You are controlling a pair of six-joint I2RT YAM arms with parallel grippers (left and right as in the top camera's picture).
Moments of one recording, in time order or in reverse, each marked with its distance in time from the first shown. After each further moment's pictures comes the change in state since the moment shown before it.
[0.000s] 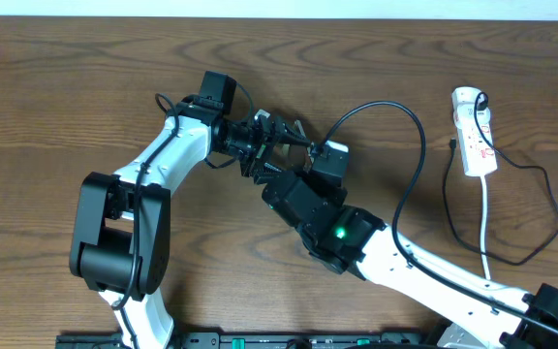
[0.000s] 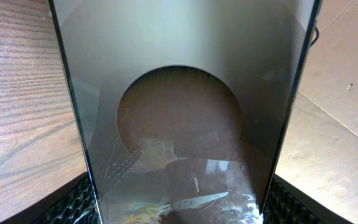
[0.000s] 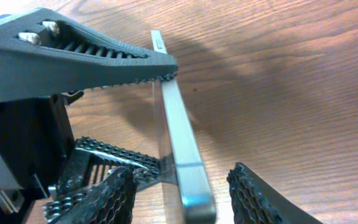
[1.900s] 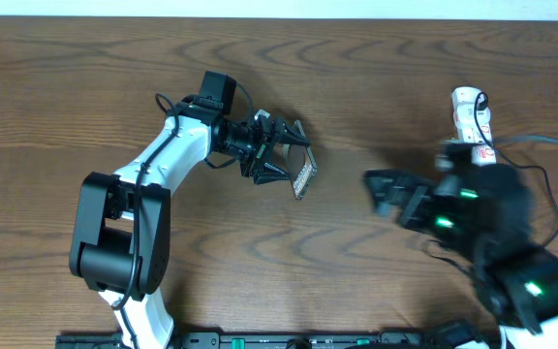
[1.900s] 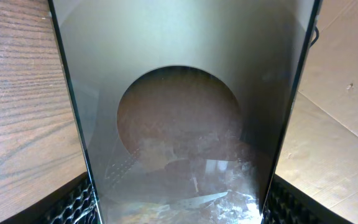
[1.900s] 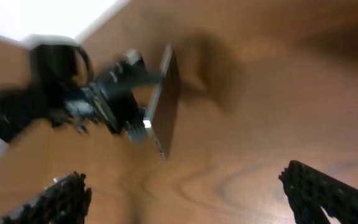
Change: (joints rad) left arm 0.000 0.000 0.000 0.000 0.000 0.000; right arm -0.552 -0.602 0.000 -0.410 -0.792 -0.282
